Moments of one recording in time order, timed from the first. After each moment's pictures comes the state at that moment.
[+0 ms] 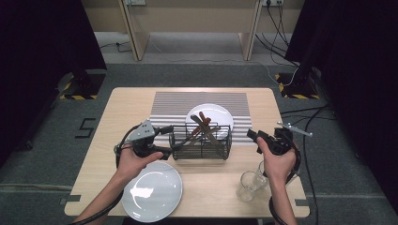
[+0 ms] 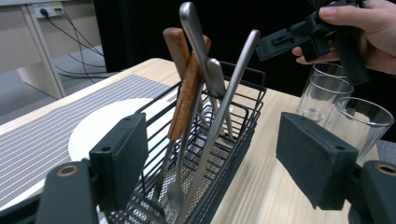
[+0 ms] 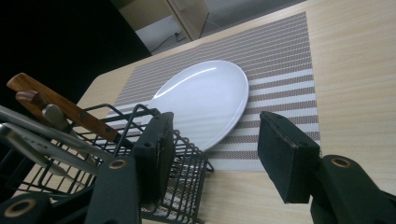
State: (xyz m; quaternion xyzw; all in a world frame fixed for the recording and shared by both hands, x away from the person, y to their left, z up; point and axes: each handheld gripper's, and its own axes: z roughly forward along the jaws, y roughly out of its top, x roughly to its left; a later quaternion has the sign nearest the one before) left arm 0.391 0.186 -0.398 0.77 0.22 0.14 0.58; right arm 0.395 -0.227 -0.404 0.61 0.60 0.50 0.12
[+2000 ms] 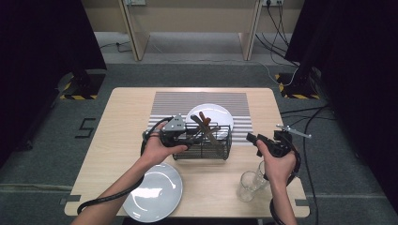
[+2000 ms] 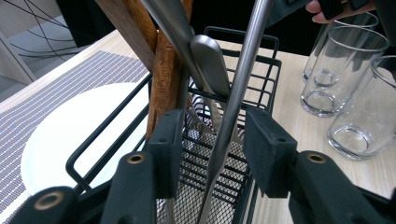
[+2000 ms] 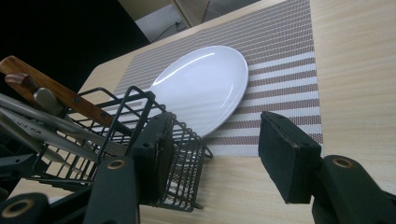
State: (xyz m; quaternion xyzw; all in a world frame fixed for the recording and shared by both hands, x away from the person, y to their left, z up) left arm 0.434 0.124 -0.411 0.84 0.17 0.12 0.50; right arm 0.393 -0.228 -0.412 0.62 0.61 0.49 0.10
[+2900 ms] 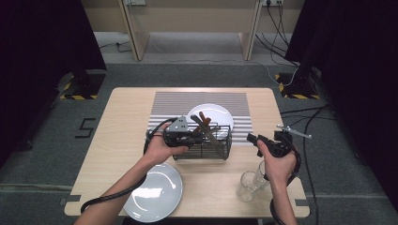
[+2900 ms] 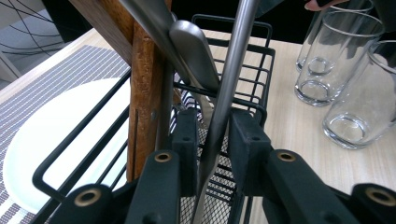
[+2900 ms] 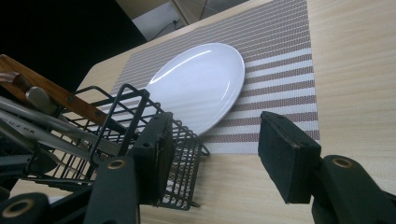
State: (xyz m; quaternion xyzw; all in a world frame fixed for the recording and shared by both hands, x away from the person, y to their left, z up) left arm 0.436 0.116 -0.415 0.85 0.15 0.11 0.49; right arm 0.393 -0.230 -0.415 0.62 0.61 0.49 0.10
